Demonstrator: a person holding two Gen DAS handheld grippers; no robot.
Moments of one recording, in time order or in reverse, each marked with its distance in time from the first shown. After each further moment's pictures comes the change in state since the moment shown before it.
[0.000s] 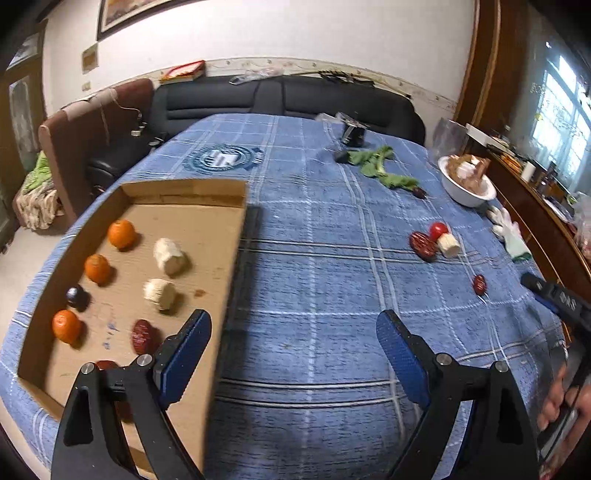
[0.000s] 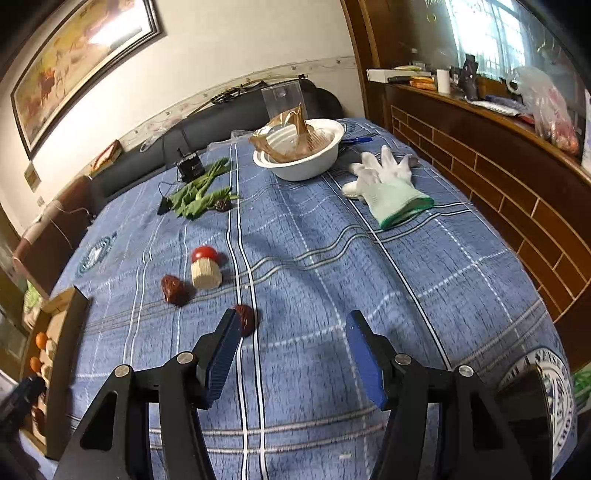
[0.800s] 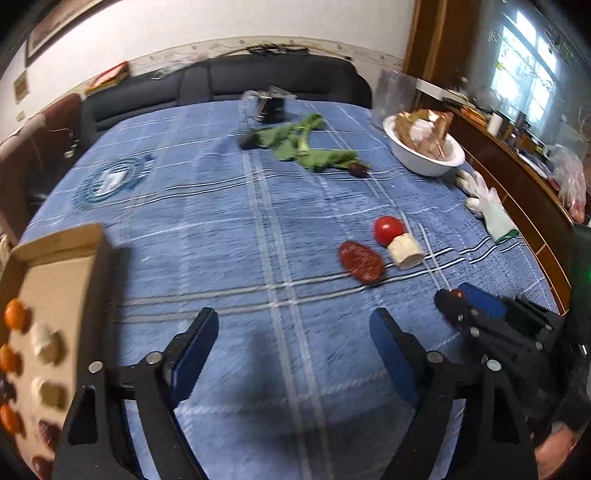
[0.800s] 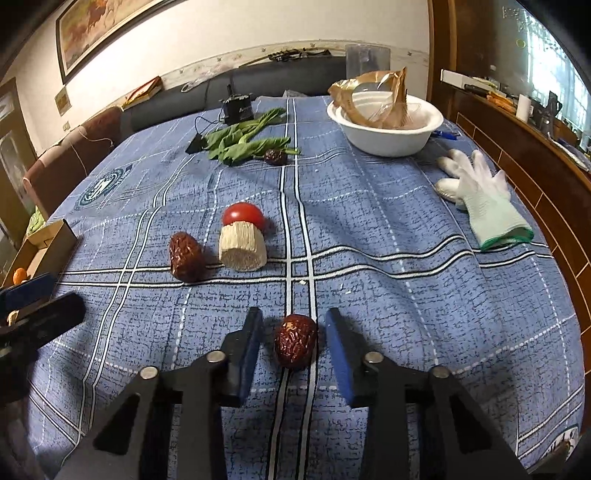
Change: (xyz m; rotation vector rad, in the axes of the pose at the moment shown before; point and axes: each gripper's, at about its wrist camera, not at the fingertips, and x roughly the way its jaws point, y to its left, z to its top) left arm 0.095 -0.092 0.052 0.185 0.095 -0.138; right arm 0.076 0.050 -0.006 -0.265 0.098 0.021
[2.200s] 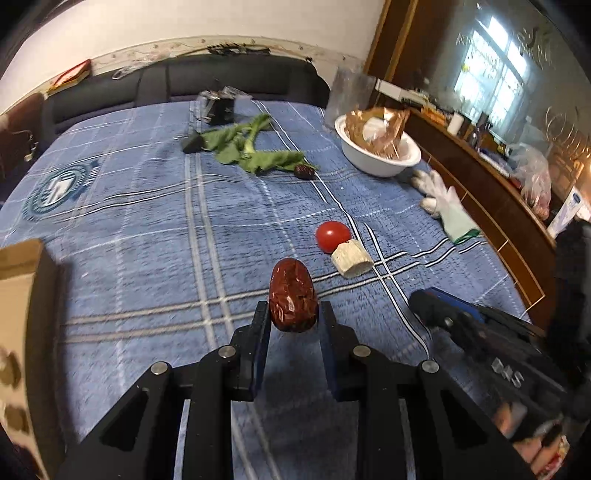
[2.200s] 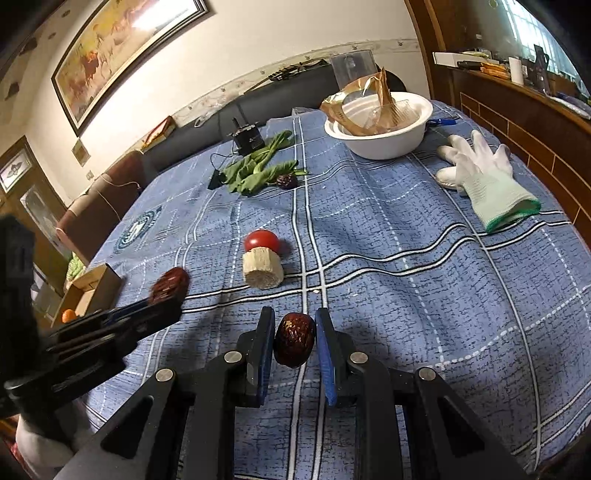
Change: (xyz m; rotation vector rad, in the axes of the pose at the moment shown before) left arm 0.001 -0.011 0.000 0.009 -0.018 -0.166; right arm -0.021 -0.022 -0.003 0.166 -0.059 0.199
